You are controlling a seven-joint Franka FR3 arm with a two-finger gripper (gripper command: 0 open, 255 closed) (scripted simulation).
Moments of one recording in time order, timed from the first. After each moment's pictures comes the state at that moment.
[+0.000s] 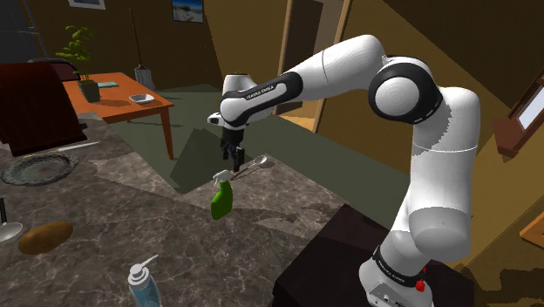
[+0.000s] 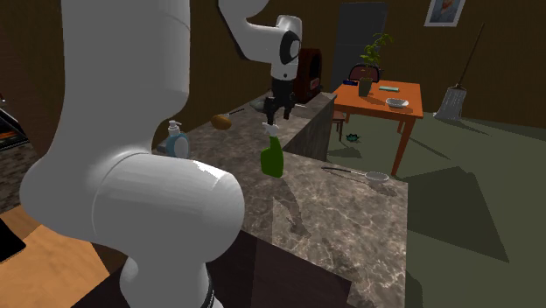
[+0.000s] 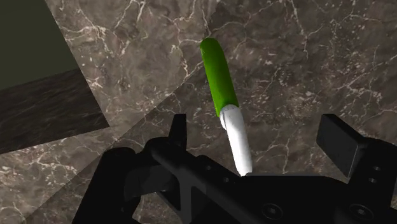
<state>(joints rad) 0.27 0.36 -0.09 -1.82 0.15 2.15 -1.24</state>
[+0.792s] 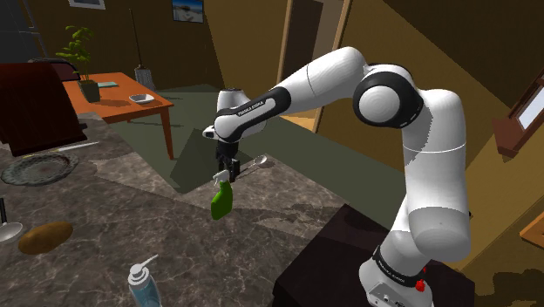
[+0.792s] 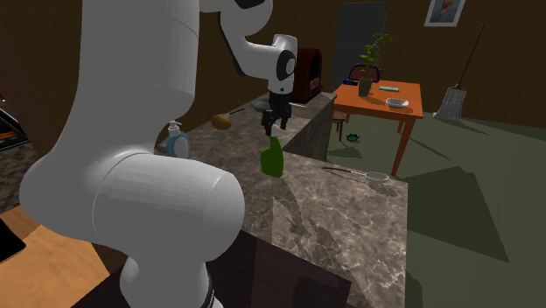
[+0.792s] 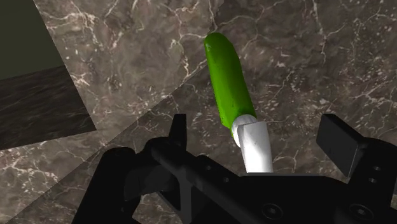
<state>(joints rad) 0.28 0.45 -0.07 -1.81 0.15 2.23 -1.27</state>
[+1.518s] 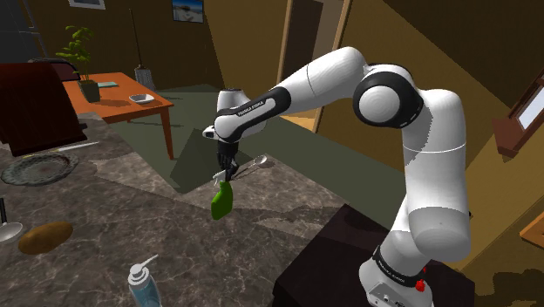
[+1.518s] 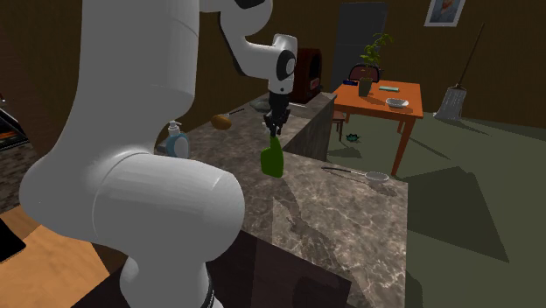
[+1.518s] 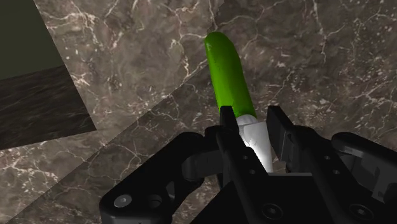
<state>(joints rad) 0.28 0.45 -0.07 -1.81 0.15 2.23 -1.27</state>
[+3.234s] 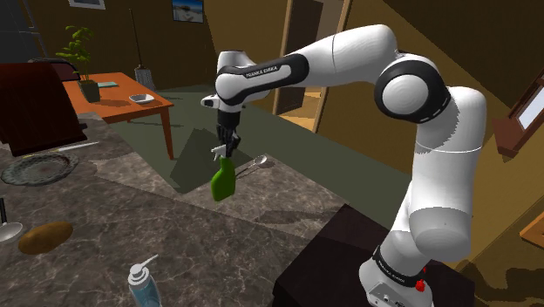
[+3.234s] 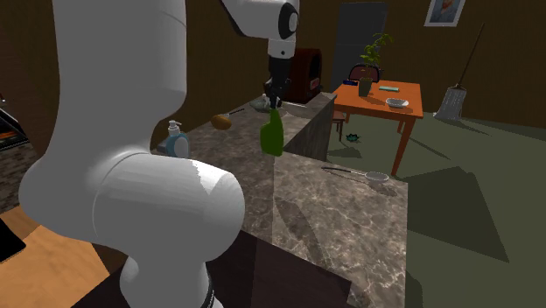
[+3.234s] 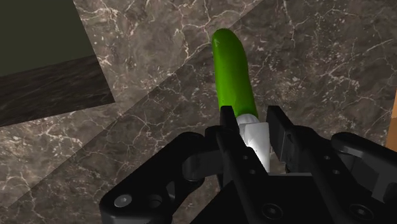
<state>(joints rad) 0.28 0.32 -0.08 -1.69 0.12 1.99 -1.24</state>
